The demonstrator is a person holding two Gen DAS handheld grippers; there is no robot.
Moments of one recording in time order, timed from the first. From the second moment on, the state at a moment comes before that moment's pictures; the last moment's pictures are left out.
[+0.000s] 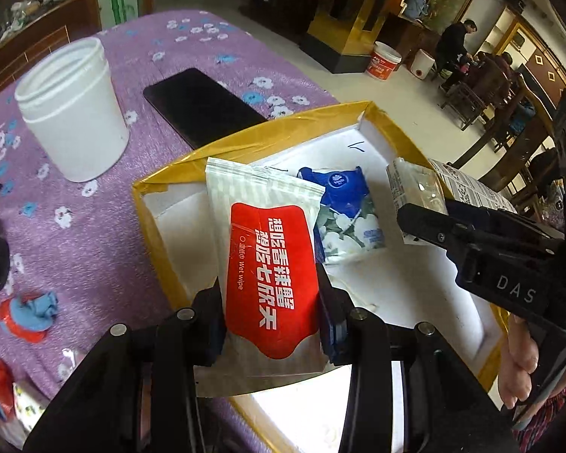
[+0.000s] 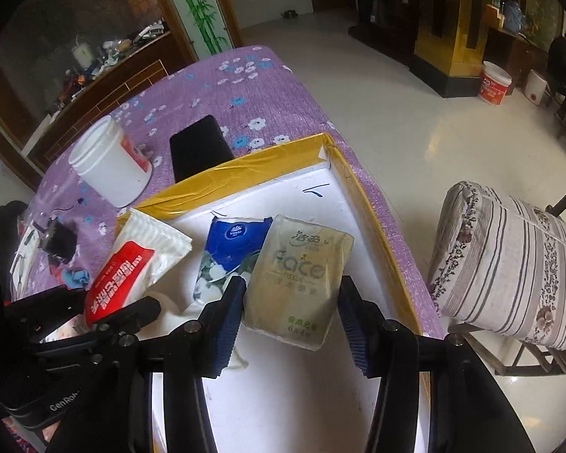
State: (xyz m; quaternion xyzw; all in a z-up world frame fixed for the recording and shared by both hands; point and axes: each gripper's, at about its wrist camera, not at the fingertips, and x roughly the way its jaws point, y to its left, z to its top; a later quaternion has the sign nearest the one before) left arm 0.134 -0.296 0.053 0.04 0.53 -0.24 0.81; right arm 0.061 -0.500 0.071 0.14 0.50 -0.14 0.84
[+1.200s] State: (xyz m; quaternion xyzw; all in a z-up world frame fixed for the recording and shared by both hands) left arm 0.116 -0.283 0.084 -0.02 0.51 -0.27 0.81; right arm -0.018 -0.464 0.121 0.17 0.41 -0.10 0.89
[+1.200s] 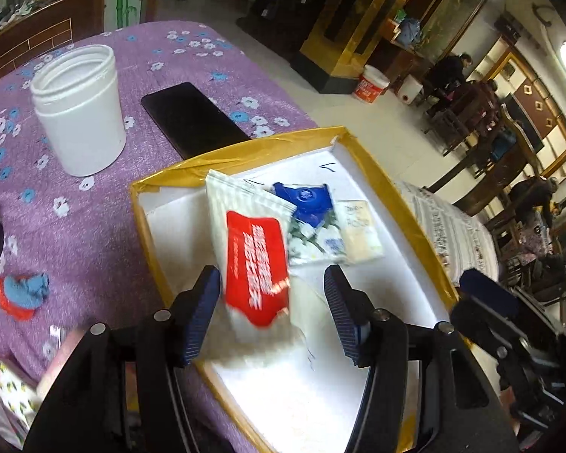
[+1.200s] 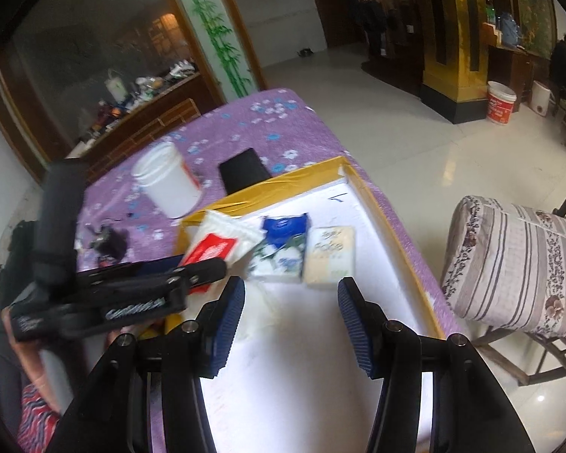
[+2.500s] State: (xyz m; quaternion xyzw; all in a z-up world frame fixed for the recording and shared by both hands) left arm 0.048 0.042 0.048 -0.15 0.49 -0.06 0.86; right arm -0.085 -0.255 0.049 0.14 0.44 0.13 0.88
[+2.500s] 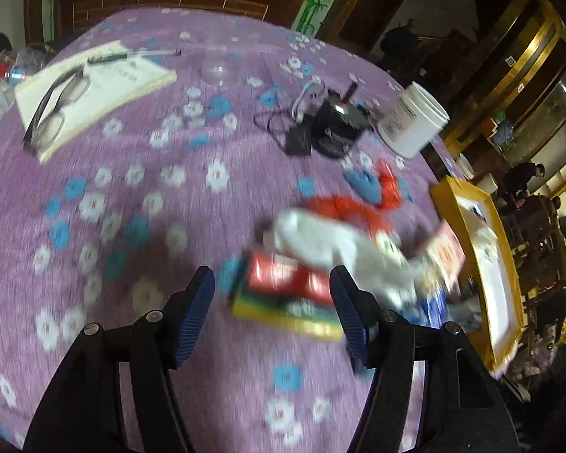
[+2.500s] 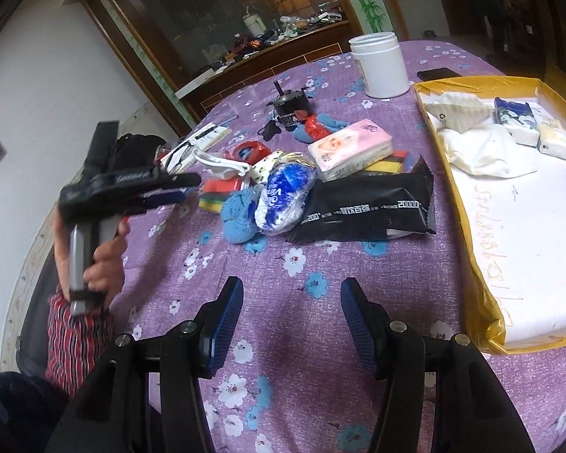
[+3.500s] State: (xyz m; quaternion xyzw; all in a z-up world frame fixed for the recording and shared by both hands) left arm -0.026 -0.023 0.028 0.11 0.51 -0.14 0.84; right arm -0.085 -0.260 0.045 0.16 0.44 0.14 0.87
